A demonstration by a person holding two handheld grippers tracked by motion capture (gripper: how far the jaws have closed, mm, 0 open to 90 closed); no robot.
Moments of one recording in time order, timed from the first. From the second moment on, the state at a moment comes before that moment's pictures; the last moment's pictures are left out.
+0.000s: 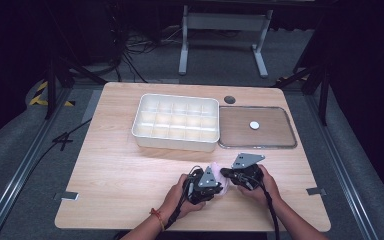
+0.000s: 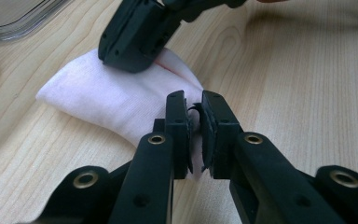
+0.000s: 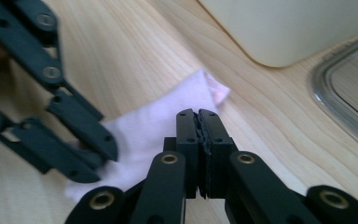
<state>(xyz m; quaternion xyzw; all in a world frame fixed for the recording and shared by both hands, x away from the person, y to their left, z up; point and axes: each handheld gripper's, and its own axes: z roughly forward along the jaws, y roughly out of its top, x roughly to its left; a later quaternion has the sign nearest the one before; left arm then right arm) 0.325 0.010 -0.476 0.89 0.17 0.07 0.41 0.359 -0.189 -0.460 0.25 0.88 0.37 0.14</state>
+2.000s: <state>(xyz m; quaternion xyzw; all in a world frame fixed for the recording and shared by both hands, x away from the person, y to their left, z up) 0.316 0.085 -0.432 0.89 0.19 0.14 0.38 0.374 -0.189 -0.463 0.30 0.87 0.39 0.08</state>
